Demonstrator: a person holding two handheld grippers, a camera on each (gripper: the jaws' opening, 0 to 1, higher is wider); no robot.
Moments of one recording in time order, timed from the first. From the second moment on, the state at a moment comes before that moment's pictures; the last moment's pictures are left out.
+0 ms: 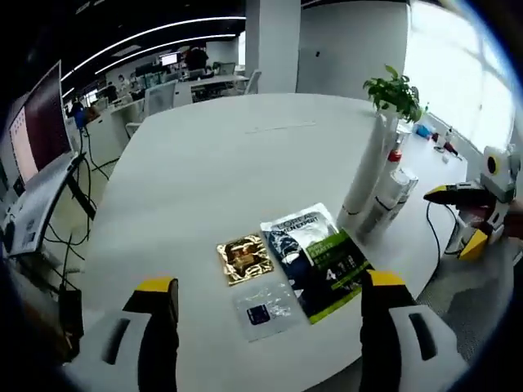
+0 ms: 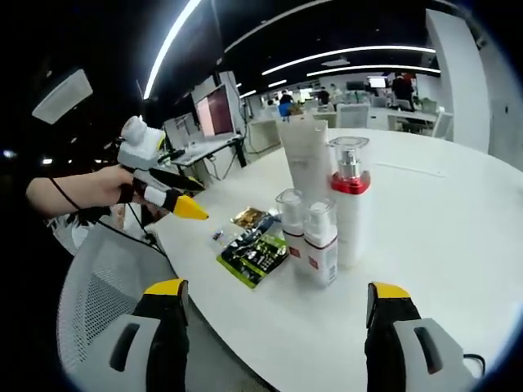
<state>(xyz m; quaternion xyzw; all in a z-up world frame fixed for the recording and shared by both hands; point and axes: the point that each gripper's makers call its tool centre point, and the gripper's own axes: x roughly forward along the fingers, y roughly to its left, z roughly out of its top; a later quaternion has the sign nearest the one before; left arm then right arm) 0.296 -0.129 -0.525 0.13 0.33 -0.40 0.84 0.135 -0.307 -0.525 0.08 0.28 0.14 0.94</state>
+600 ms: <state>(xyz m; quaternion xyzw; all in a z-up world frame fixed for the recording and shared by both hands) 0.254 -0.124 -0.494 0.09 0.22 -0.49 0.84 0.131 -0.319 -0.484 0.06 0.22 0.10 0.97</state>
